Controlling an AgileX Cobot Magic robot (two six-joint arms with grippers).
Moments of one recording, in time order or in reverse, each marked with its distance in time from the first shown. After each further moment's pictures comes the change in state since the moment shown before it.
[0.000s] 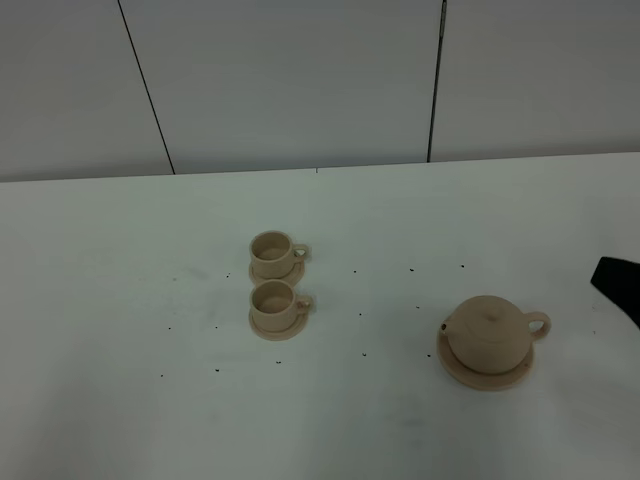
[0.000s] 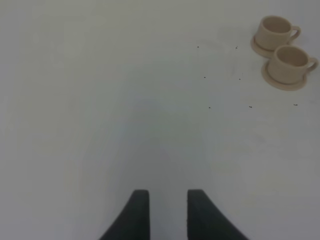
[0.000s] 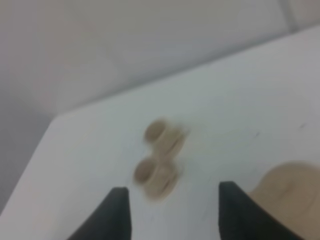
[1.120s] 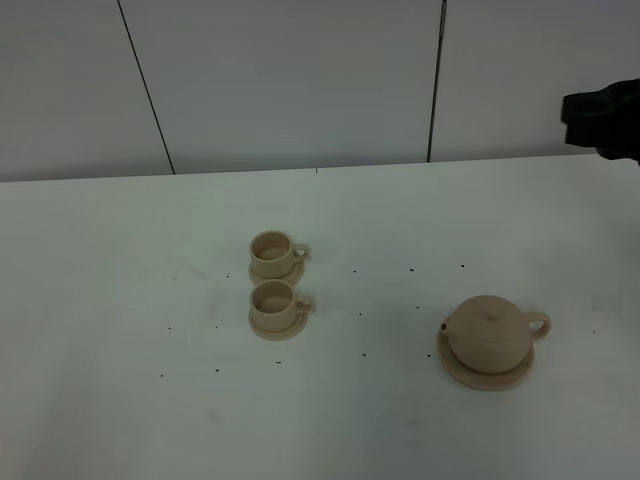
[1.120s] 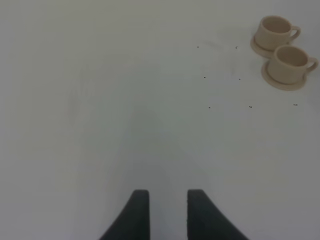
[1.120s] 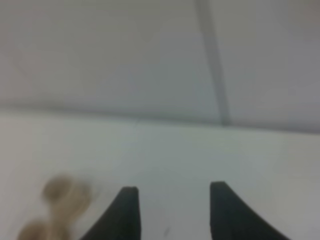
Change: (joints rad) left arm 0.000 0.000 0.000 0.000 0.000 0.001; right arm 0.000 0.583 -0.589 -0.357 0.017 -0.052
